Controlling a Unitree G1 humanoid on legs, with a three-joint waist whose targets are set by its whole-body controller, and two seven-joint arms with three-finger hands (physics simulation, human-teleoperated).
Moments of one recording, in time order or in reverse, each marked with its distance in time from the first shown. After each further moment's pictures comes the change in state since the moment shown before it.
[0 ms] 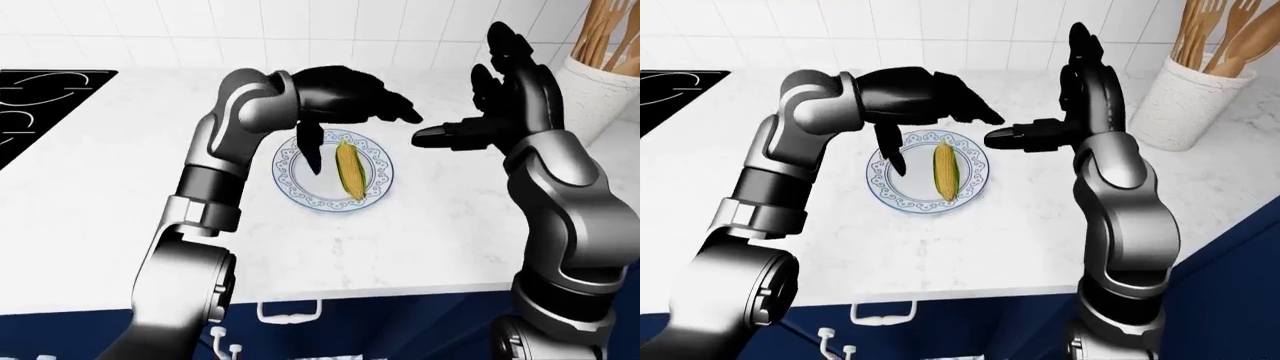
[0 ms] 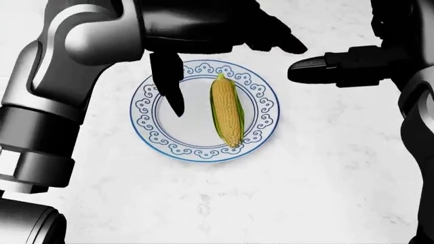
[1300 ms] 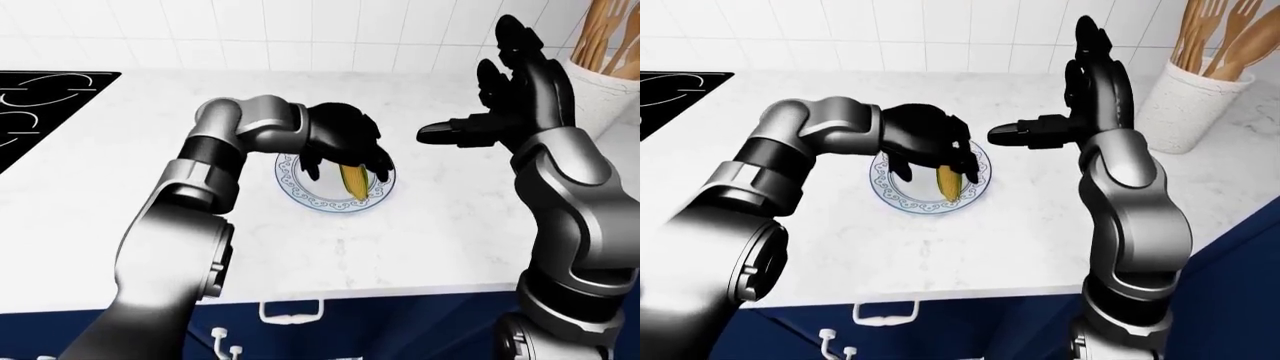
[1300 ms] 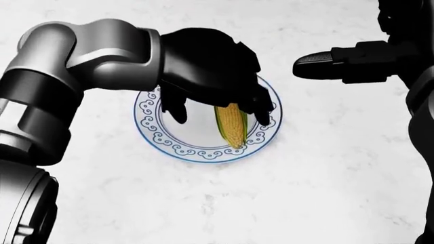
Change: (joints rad) left arm -0.214 0.032 -0.093 0.540 0.688 -0.508 0.654; right arm -0.010 -0.018 -0.015 -0.020 0.031 0.022 -0.015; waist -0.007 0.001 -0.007
